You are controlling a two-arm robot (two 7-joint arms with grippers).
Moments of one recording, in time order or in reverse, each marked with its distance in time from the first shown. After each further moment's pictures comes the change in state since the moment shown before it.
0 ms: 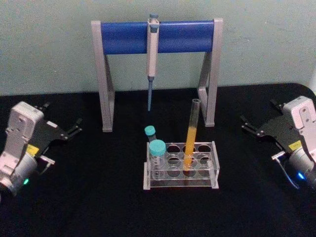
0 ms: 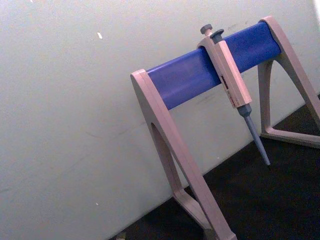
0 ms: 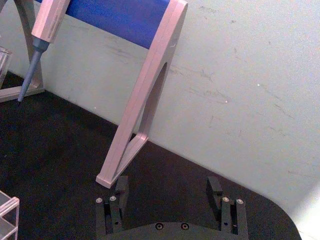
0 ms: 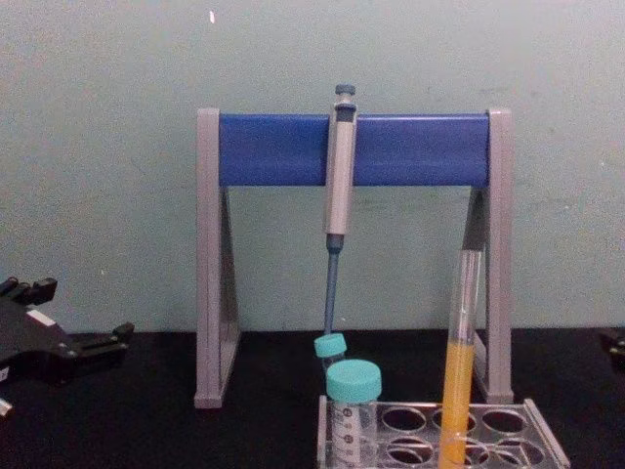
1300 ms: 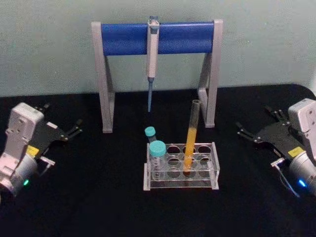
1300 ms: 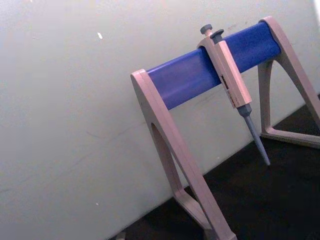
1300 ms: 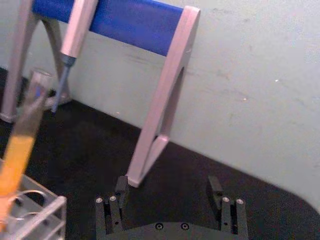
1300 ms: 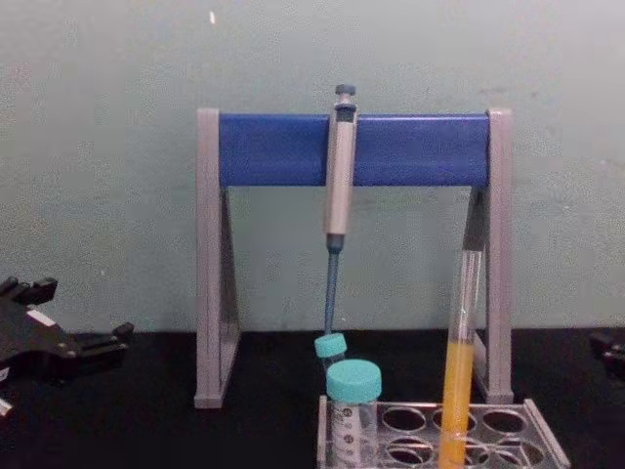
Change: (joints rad) left arm 0.000 0.000 0.000 0.000 0.000 0.000 0.000; right arm -0.079 0.001 0.061 -0.103 0.068 0.049 0.080
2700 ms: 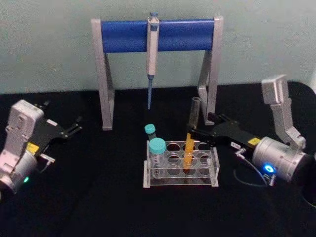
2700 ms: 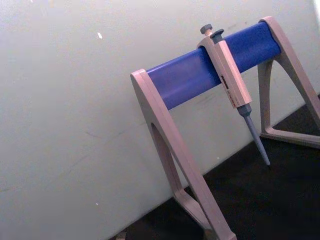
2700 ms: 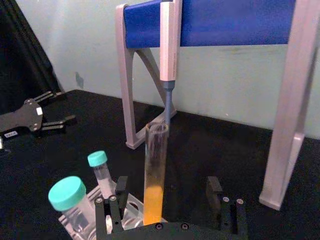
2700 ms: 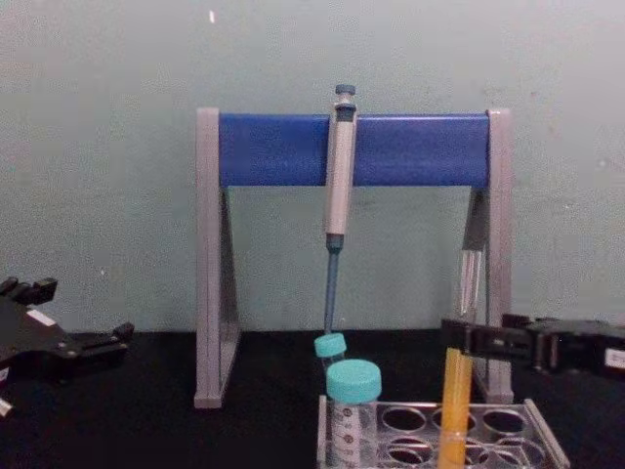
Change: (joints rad) left arm 0.000 0.000 0.000 0.000 0.000 0.000 0.000; right arm 0.113 -0.123 -0.009 0.010 0.302 0.294 0.340
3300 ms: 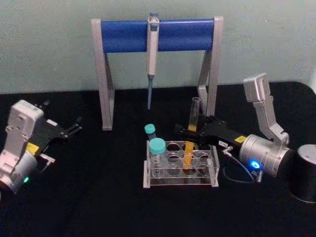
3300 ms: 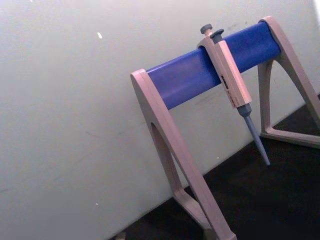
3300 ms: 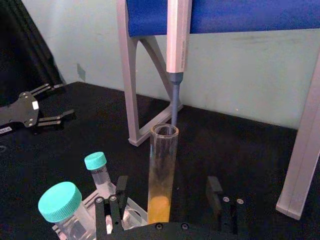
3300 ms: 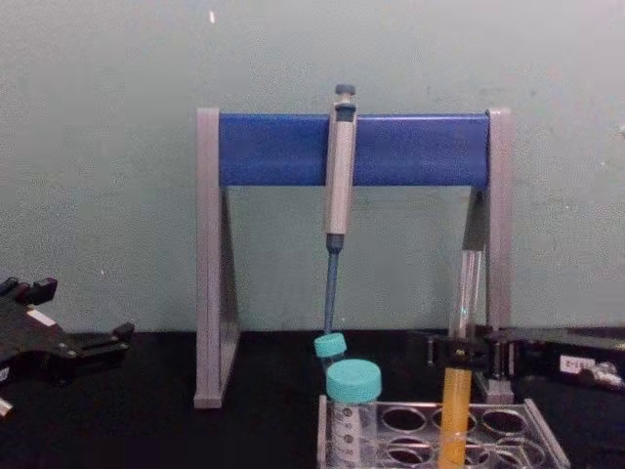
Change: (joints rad) left arm 0.000 0.000 0.000 0.000 0.000 0.000 0.000; right arm 0.075 -0.046 -0.052 0.087 -0.025 0.015 0.010
